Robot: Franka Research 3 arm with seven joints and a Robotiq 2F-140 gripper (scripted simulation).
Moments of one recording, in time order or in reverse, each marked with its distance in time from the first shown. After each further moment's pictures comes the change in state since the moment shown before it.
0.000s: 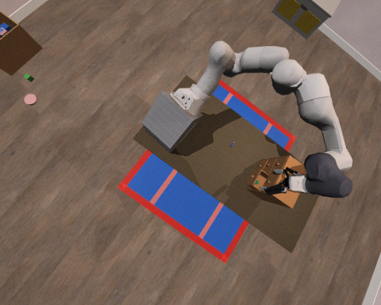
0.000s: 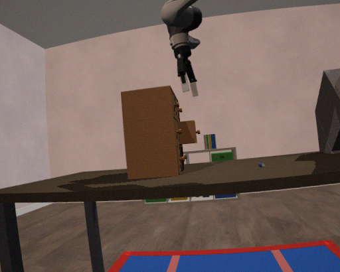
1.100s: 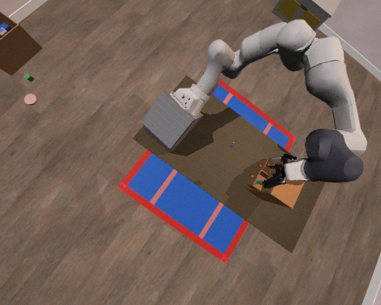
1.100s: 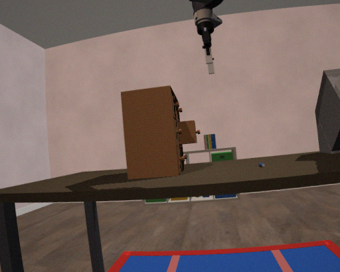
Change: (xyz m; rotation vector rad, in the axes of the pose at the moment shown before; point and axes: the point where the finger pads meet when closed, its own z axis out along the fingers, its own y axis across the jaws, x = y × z) arm 0.103 -0.027 -0.093 -0.032 -0.086 -0.143
